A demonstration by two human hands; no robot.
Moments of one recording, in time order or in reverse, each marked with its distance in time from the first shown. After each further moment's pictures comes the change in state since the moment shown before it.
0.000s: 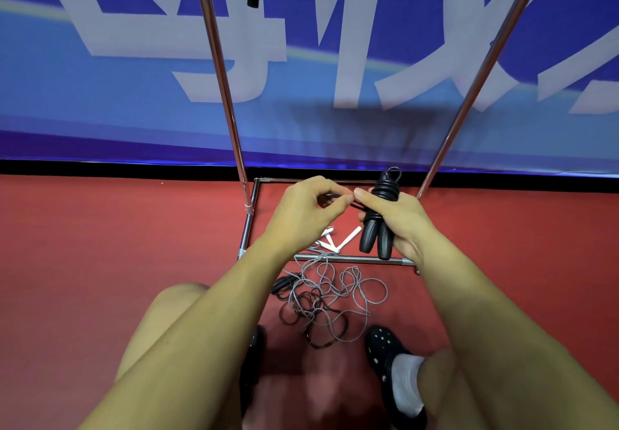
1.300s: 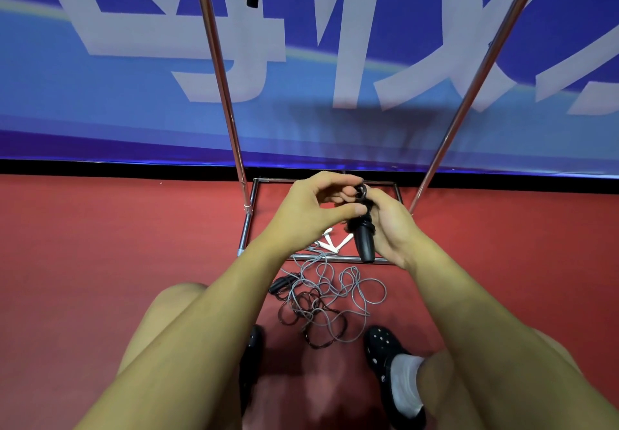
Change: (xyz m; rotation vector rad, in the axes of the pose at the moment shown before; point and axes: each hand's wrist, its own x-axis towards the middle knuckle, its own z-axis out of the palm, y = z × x) left_hand -0.003 0.012 -0.001 -0.349 -0.079 -0.016; right_hand -0.024 -0.005 0.020 0.197 -0.290 0.054
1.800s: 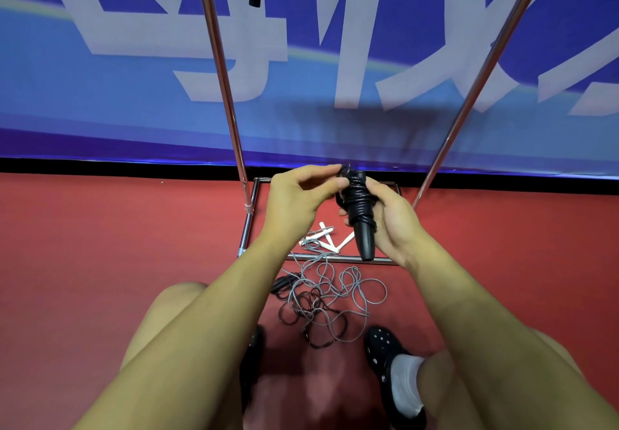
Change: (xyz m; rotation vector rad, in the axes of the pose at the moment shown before) left_hand 0.007 0.001 -0.002 -0.090 0.328 -0.067; right_hand 0.005 -0.001 0.000 0.008 0.003 -0.092
